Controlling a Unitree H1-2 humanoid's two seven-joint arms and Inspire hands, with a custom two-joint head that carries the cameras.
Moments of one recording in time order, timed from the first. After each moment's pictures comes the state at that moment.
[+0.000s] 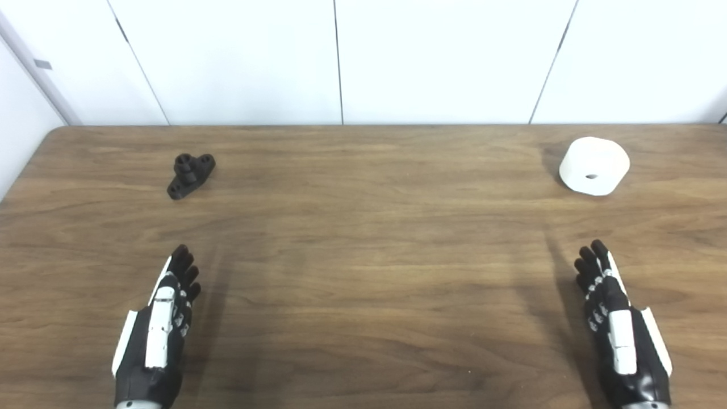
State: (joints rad) left arm 0.40 0.13 0.17 -0.51 -0.22 0.16 -0.05; right arm 0.34 -0.15 -0.08 -0.29 0.11 -0.12 0.05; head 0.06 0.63
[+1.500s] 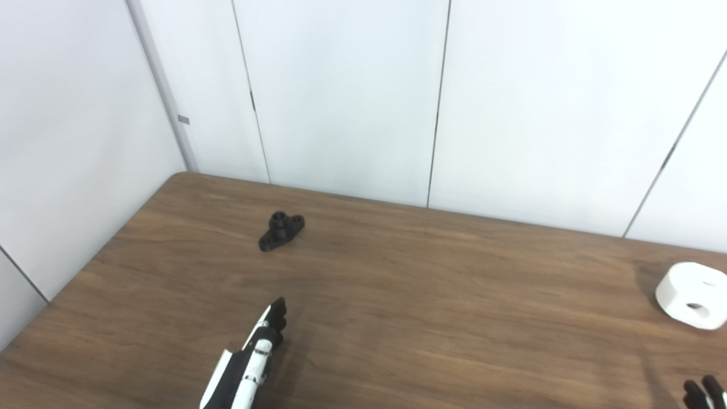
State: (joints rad) left arm 0.41 0.12 0.09 -0.42 -0.11 0.01 -0.04; right arm 0.31 -0.16 -0.11 -0.25 0.12 -0.14 0.08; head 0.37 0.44
